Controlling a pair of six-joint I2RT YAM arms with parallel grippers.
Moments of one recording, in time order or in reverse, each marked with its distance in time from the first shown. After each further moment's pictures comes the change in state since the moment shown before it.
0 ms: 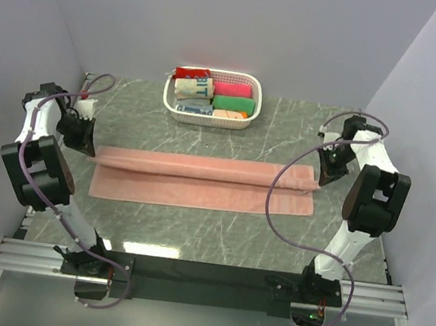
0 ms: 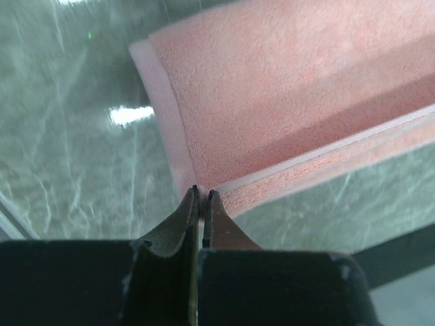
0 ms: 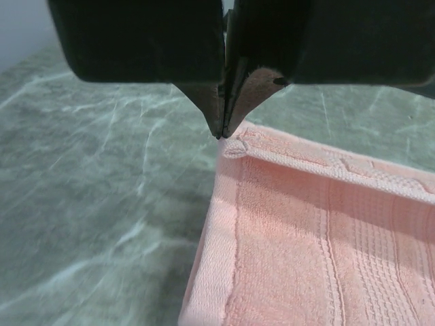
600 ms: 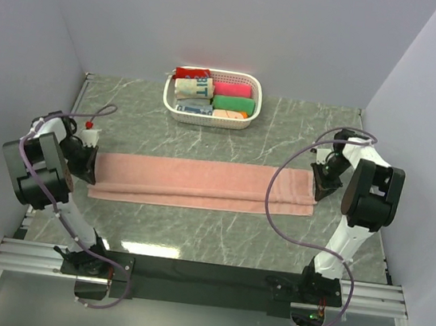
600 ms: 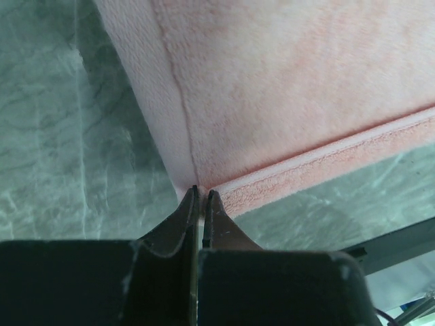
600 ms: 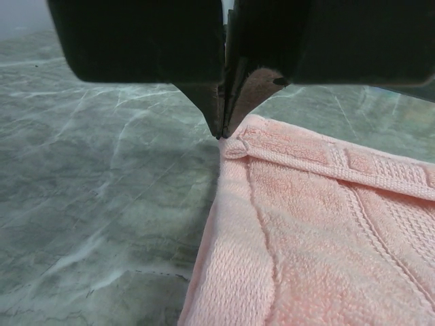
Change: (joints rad) left arm 0.042 0.006 -0.266 0.066 -0.087 0.029; right arm 0.012 0.045 -0.142 0.032 0.064 0.002
